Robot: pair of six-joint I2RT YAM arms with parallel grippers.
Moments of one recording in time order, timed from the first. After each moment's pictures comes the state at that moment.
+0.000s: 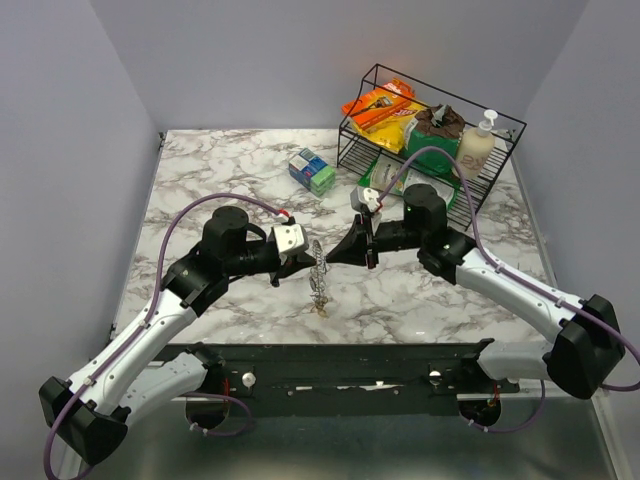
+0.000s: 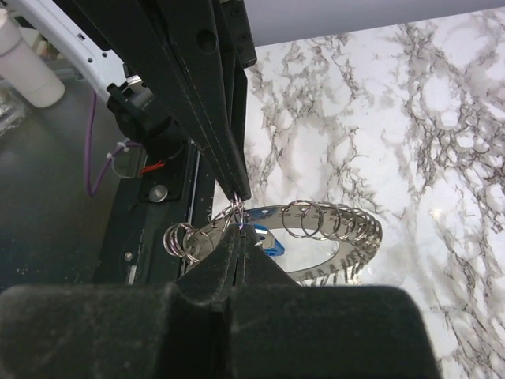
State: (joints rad) left arm -0.61 0.88 0.86 -0.36 0.67 0.31; right arm 0.68 1.26 0.92 0.12 -0.93 -0.04
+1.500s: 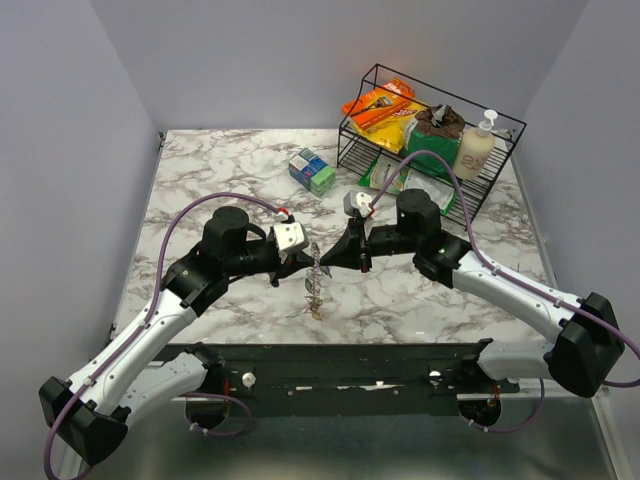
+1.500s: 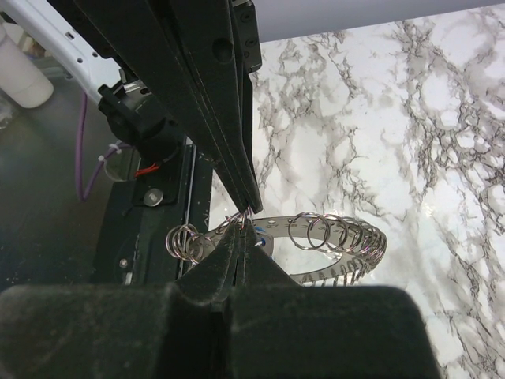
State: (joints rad) left arm -0.61 0.88 0.86 -0.37 0.65 0.28; right arm 0.75 1.27 0.91 0.13 -0.85 -0.04
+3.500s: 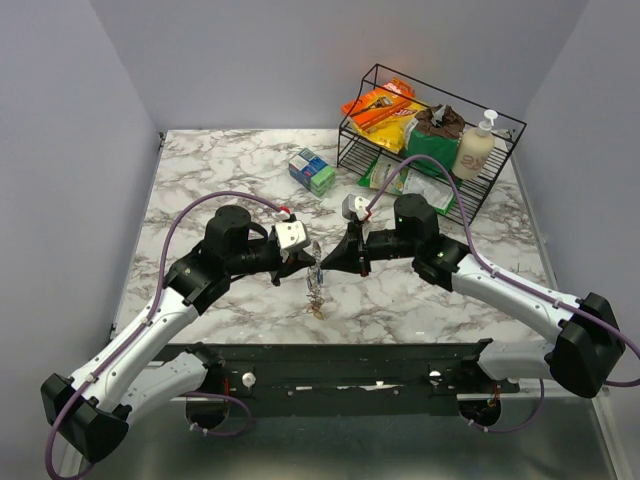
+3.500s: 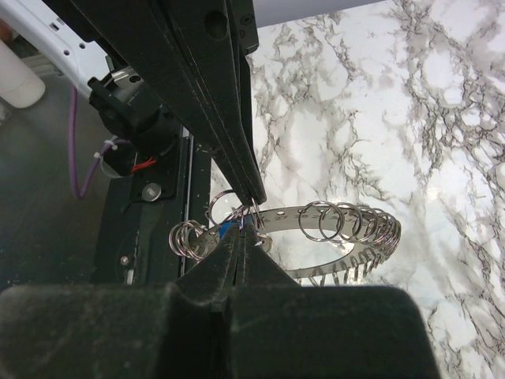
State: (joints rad) left arm -0.61 0.89 0.86 -0.36 0.65 0.28; right arm 0.76 1.26 0.89 0.13 -0.80 -0.03
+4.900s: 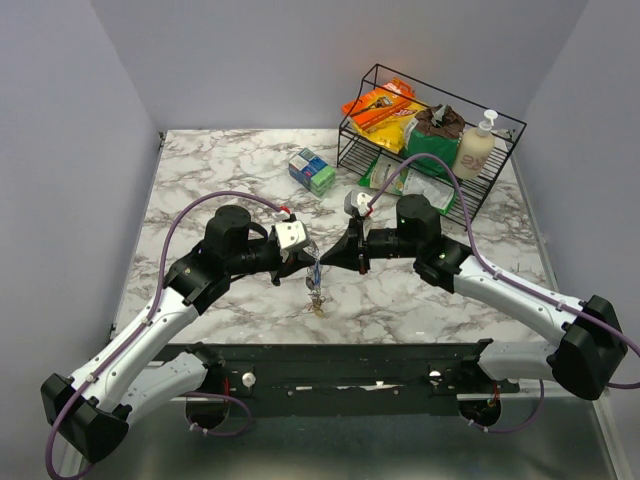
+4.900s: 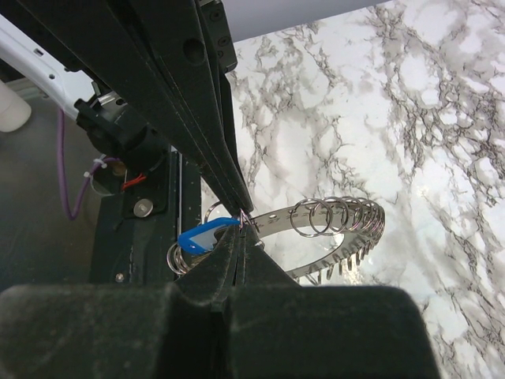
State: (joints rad) left arm -0.61 0.89 0.86 -0.36 0.65 0.28; right arm 0.77 1.25 0.88 0.15 -0.73 0.02
